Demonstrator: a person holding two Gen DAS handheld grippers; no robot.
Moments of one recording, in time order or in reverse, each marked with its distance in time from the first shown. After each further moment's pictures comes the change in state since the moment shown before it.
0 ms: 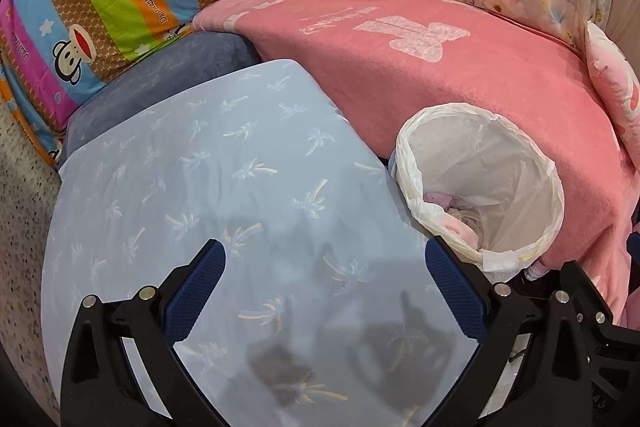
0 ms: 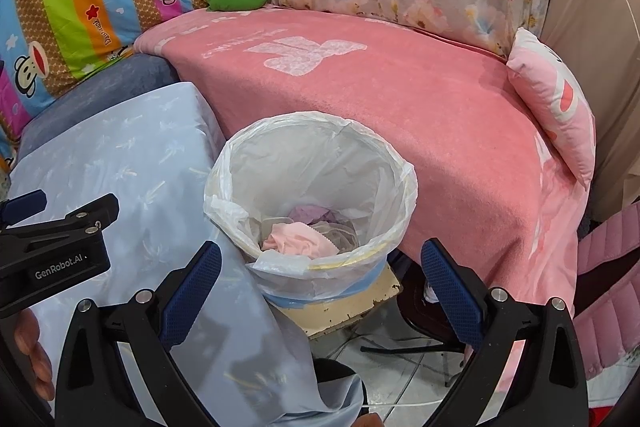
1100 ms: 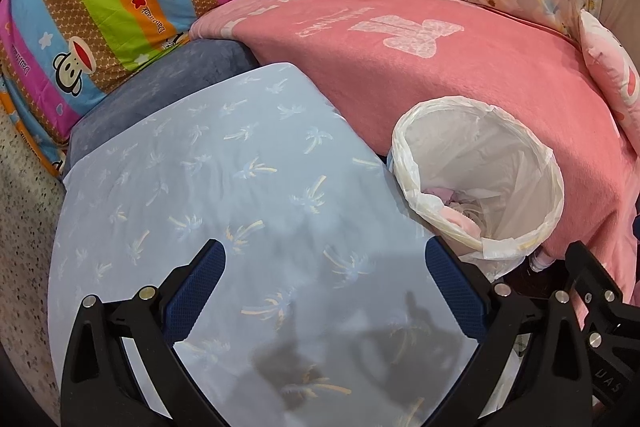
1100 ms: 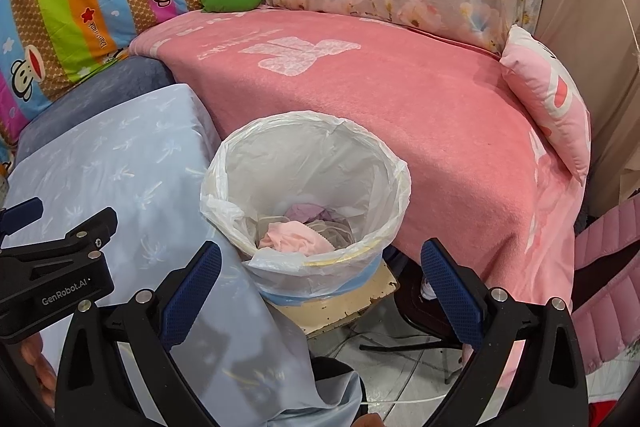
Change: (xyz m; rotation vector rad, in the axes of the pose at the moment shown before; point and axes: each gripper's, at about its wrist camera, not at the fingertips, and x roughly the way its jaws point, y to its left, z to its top) left arm -0.004 -0.008 -0.007 0.037 -0.013 0.018; right arm -0.004 -0.005 -0.002 0.016 0.001 -0.011
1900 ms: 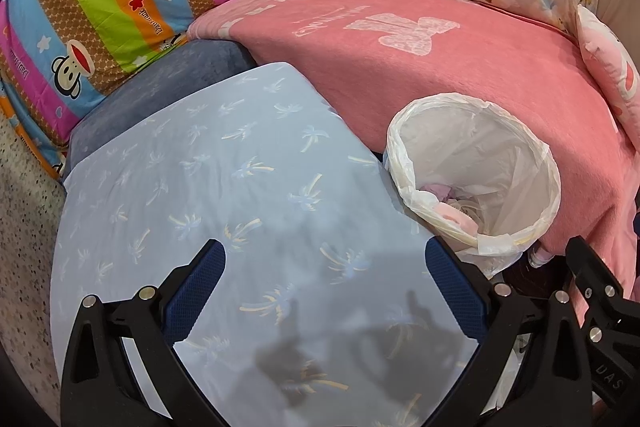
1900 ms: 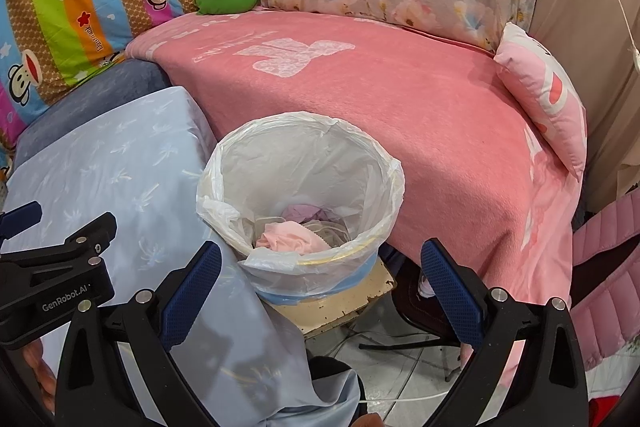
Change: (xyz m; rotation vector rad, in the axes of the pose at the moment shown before) left arm -0.003 -0.004 -0.002 0.009 0.006 0.001; right arm -0.007 0.002 -0.001 0.012 -0.003 -0.013
